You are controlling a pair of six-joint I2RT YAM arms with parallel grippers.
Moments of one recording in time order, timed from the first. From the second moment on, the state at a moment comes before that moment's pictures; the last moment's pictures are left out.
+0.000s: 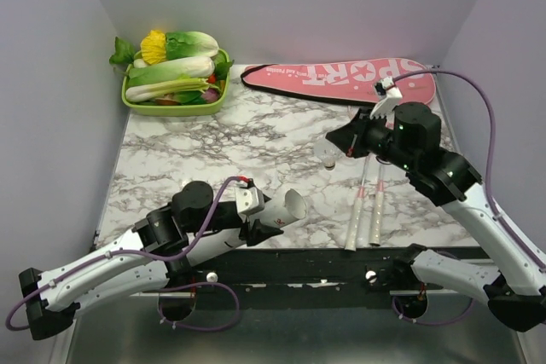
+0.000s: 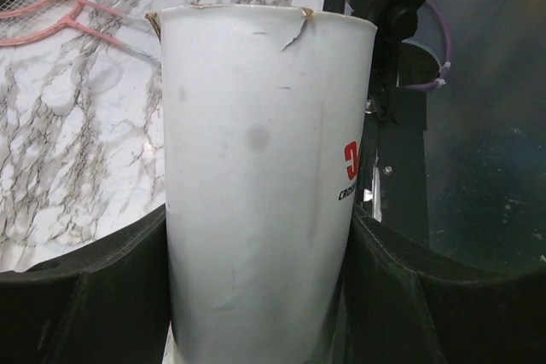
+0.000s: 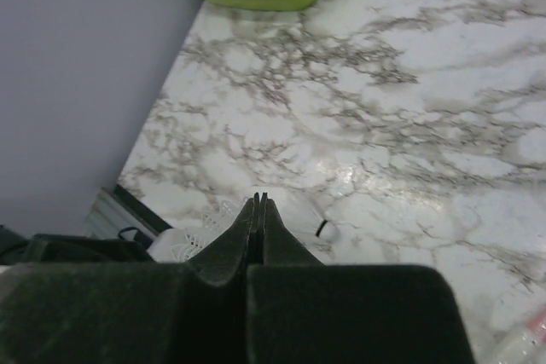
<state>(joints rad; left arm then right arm) -1.04 0.61 0.60 -0.18 0.36 0.03 0.65 1.03 1.23 -0.55 -0.02 0.51</state>
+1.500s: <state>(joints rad) -1.04 0.41 0.51 0.03 0.43 -0.07 1.02 1.02 1.05 0.09 -0.50 0.75</state>
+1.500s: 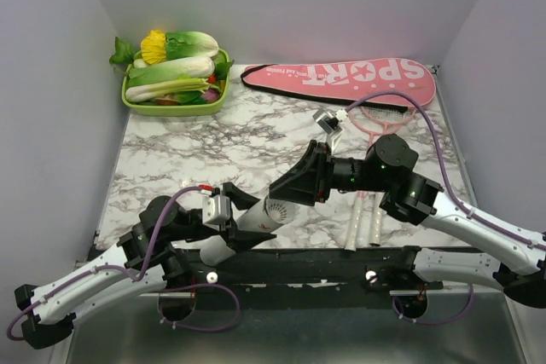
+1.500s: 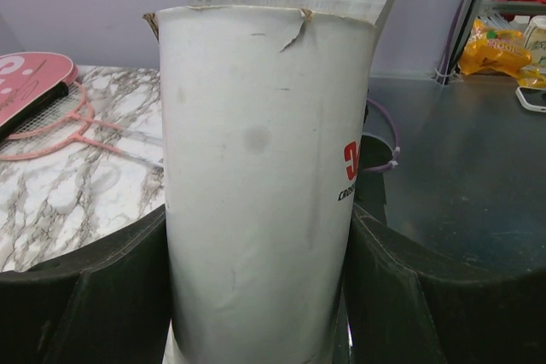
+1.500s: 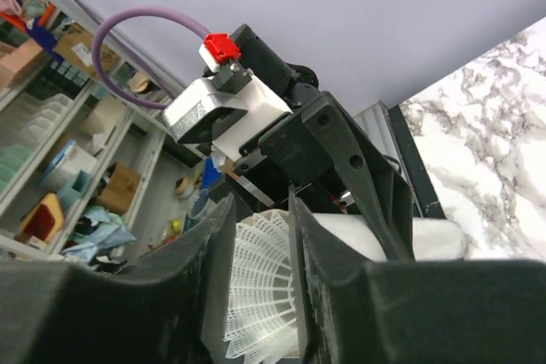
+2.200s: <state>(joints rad) -1.04 0.36 0.51 0.00 0.42 -0.06 1.03 0.92 1.11 -0.32 0.07 0.58</state>
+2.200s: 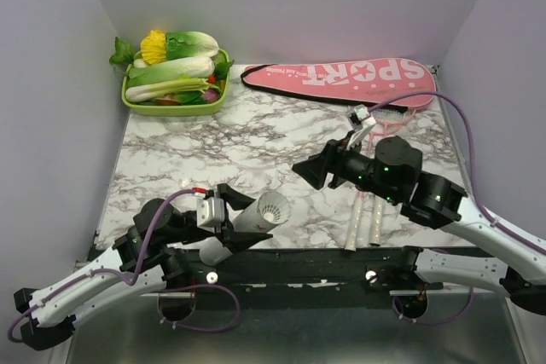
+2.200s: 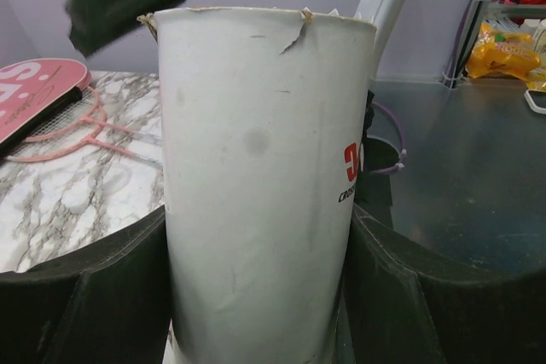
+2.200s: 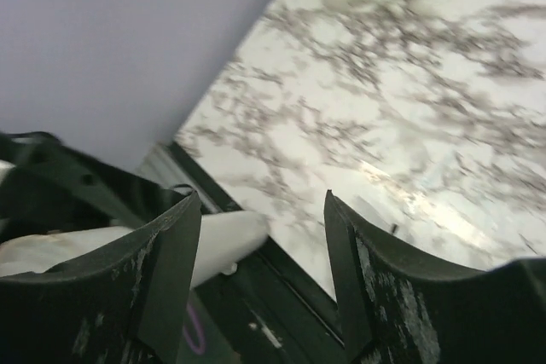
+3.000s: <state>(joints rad) -1.01 0.19 0.57 -0.21 -0.07 0.01 1.15 1.57 1.15 -0.47 0.26 0.54</state>
